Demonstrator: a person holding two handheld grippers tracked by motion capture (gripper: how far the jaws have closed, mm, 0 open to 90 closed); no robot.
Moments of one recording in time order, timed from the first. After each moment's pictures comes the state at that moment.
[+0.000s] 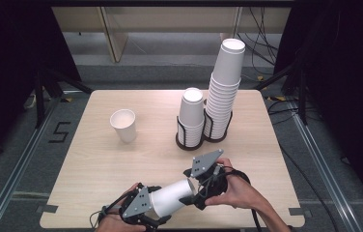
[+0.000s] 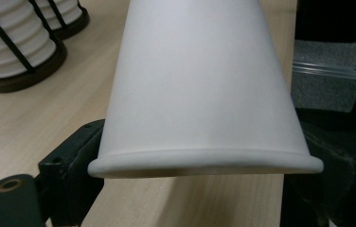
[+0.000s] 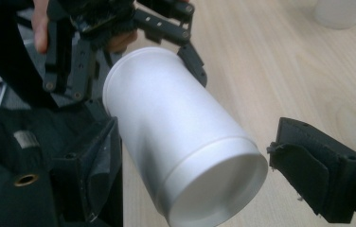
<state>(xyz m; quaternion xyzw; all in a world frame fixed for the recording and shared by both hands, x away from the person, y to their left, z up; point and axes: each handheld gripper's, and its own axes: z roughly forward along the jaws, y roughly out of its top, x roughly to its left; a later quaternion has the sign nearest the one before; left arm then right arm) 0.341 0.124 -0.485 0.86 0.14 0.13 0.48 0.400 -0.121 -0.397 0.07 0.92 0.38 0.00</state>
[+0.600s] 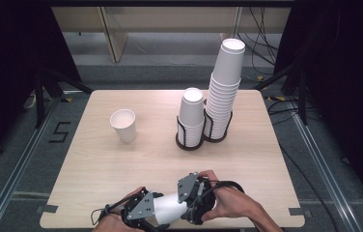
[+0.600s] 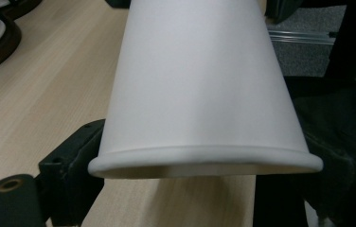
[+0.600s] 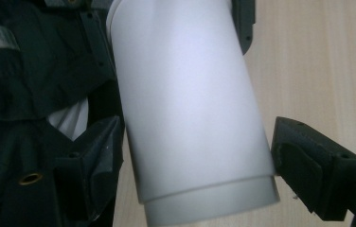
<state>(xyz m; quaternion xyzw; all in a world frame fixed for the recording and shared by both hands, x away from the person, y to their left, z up) 0.337 0.120 -0.485 0.89 0.09 0.10 0.43 0.377 -0.093 -0.422 -0.04 0.97 0.23 0.05</state>
